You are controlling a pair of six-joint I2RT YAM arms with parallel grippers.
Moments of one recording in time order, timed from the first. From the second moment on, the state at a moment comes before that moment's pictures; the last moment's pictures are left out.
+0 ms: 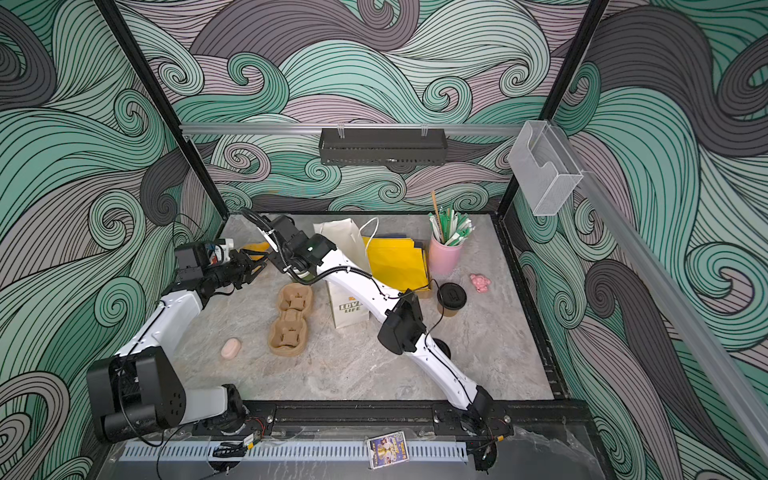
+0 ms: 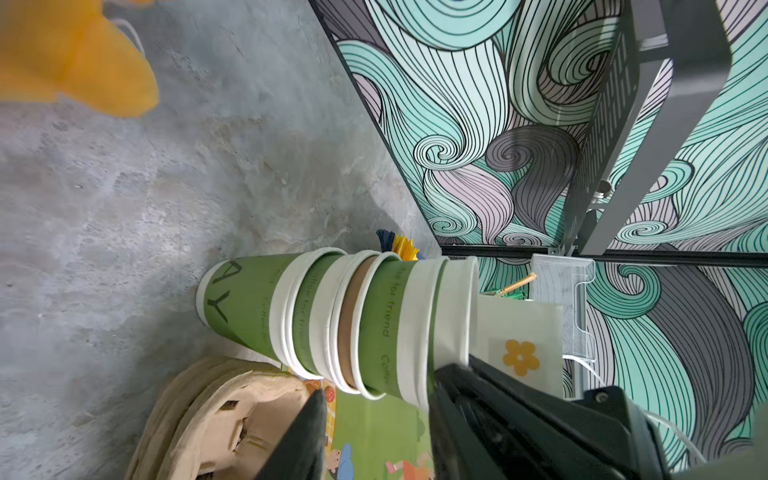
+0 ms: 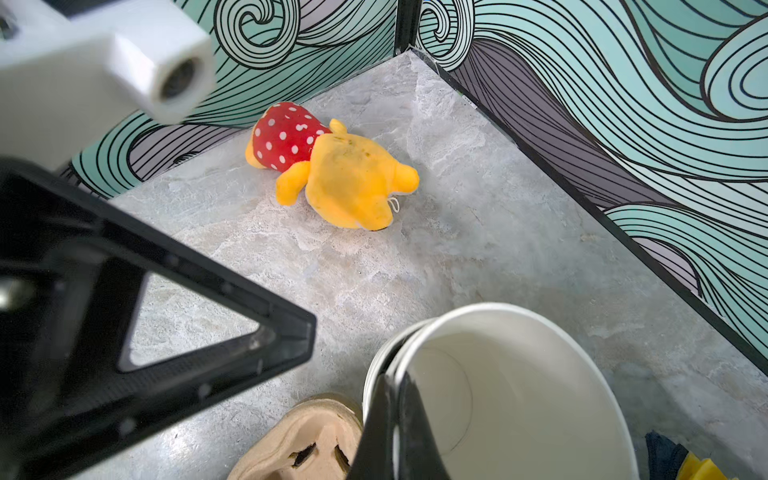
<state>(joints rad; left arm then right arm) 0.24 1.32 0.85 -0.16 0.83 -0.85 0.98 2.50 2.68 -0.86 0.14 -0.05</state>
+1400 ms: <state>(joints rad) 0.18 1.46 0.85 -0.01 0.86 -0.90 1.00 2.42 2.70 -0.87 0.15 -0.08</state>
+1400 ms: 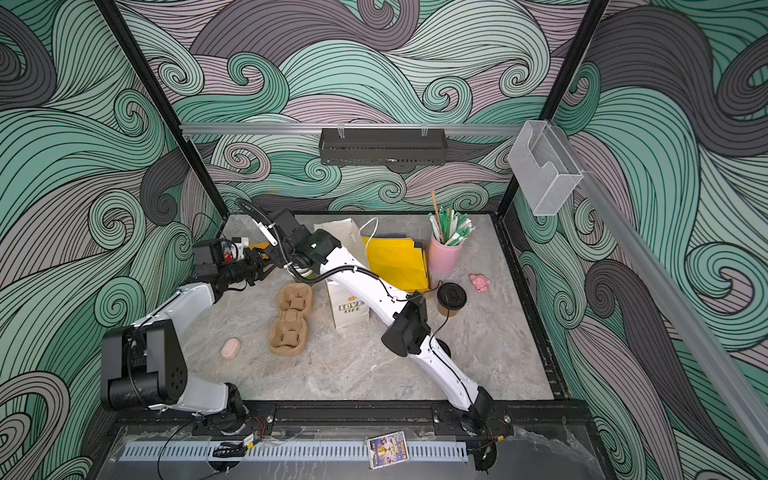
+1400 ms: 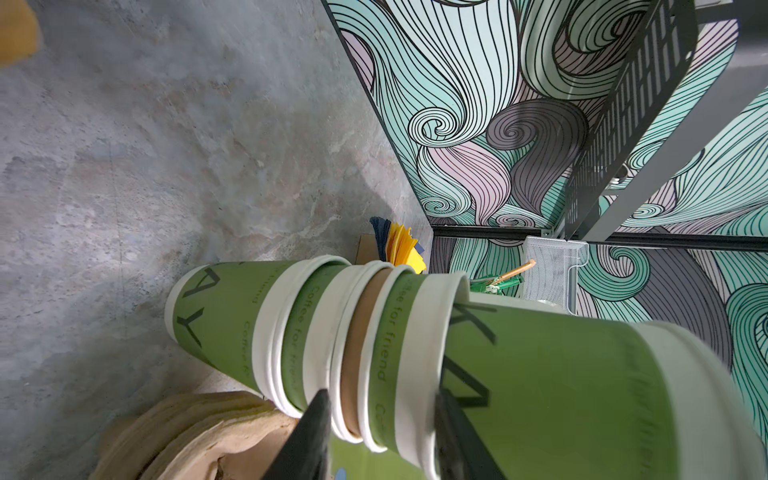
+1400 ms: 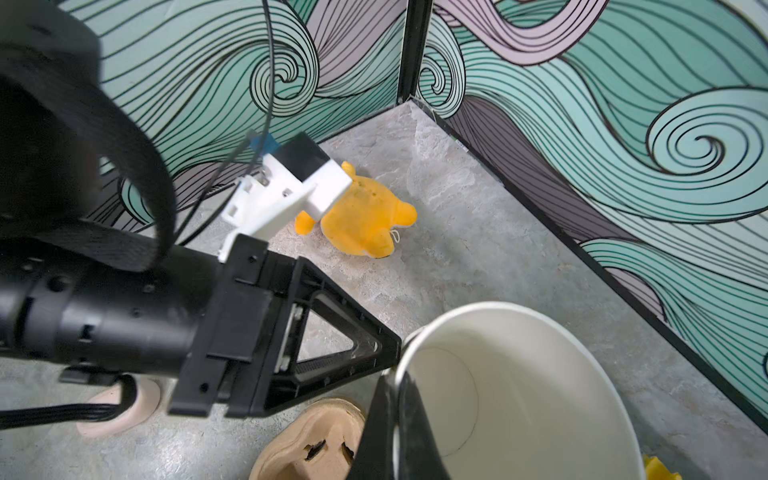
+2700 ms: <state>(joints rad) 0.20 0.77 0.86 -0.59 0.41 -0.72 1.42 1.44 1.40 -0.70 0.21 -0.13</state>
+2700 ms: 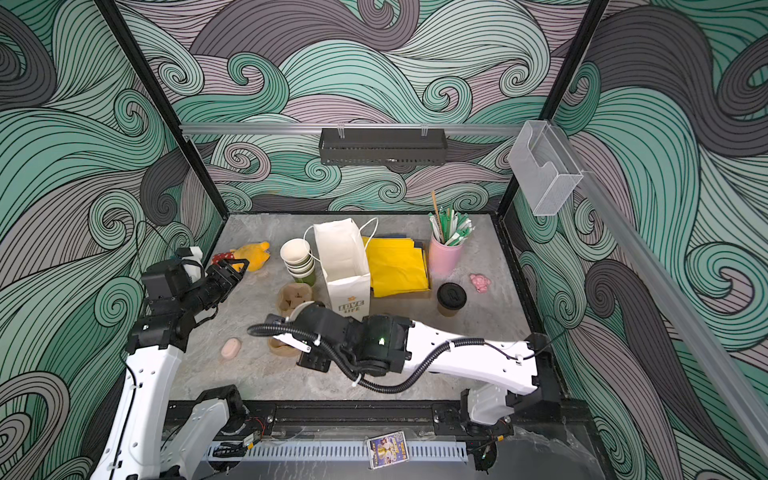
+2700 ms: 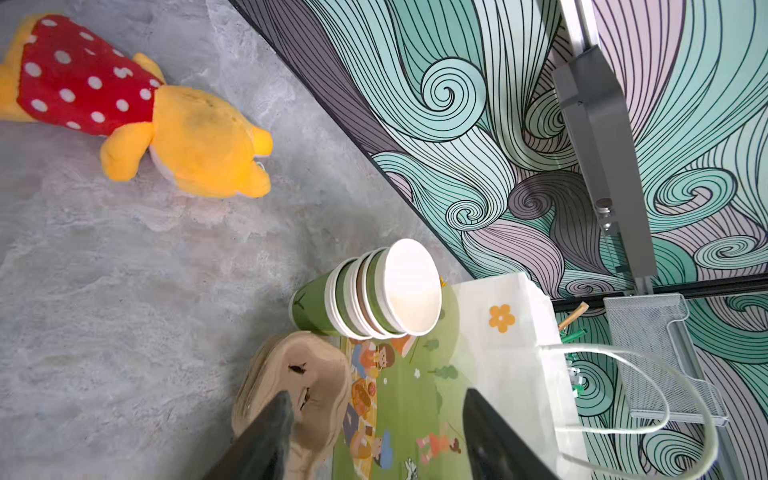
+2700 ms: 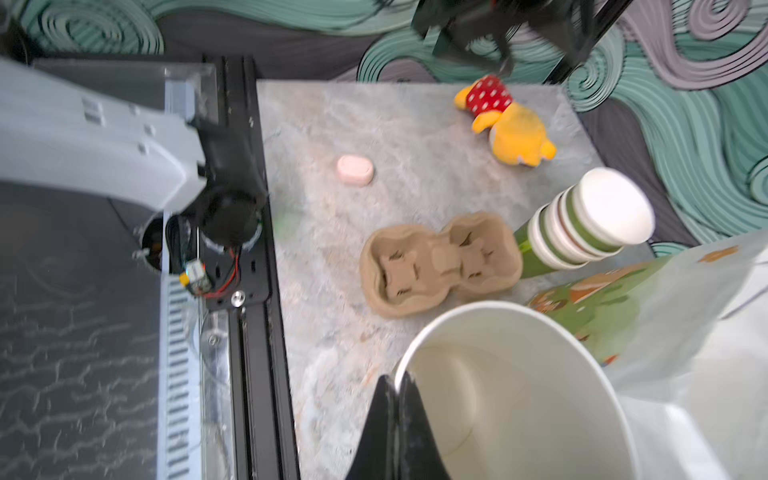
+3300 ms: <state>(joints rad) 0.20 0.65 0.80 -0.69 0.40 -0.71 1.43 1.39 0.93 -0.37 0.24 0.05</state>
